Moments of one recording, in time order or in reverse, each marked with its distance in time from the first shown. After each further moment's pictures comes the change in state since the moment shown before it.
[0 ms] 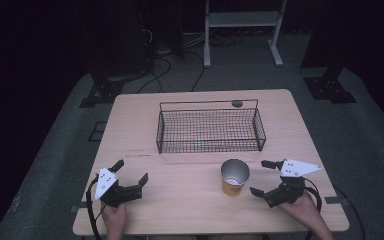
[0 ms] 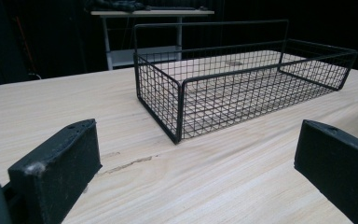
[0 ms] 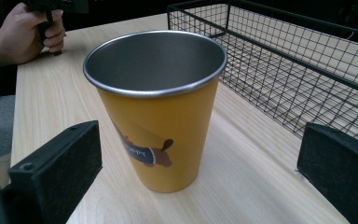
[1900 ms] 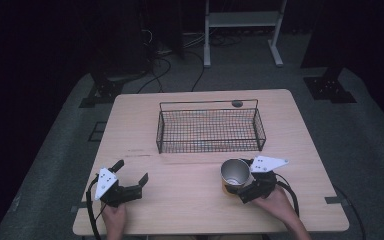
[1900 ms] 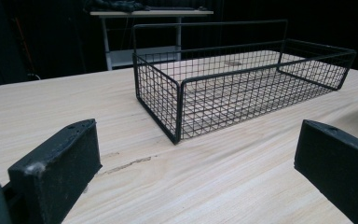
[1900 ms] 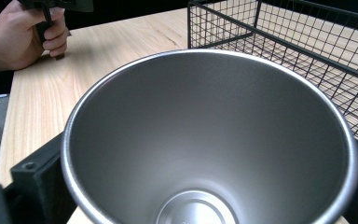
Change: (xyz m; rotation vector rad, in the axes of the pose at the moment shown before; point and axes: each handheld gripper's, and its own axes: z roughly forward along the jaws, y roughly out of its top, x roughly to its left) left arm 0.000 0.000 0.000 -0.002 -0.004 0.000; right arm 0.017 0.018 0.064 0.031 0.047 -0.008
